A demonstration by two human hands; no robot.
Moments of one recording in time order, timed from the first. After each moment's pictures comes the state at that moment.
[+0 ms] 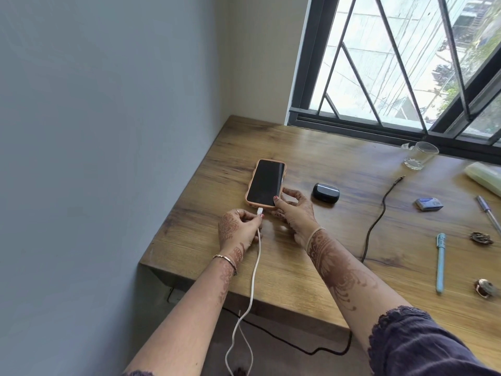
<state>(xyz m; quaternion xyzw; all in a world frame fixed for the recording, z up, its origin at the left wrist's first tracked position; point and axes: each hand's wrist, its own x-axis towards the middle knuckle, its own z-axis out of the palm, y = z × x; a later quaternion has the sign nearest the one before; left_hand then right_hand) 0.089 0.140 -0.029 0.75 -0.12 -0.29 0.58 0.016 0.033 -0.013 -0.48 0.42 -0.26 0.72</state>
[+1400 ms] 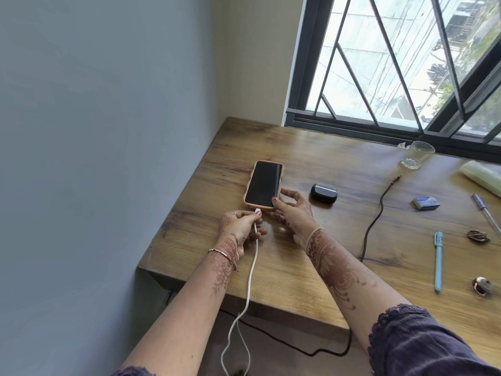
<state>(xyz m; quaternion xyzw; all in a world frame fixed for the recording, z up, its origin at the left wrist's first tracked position) 0.094 0.131 -0.020 0.64 -0.01 -0.42 0.64 0.015 0.031 -0.012 -0.48 0.42 -0.25 0.73</state>
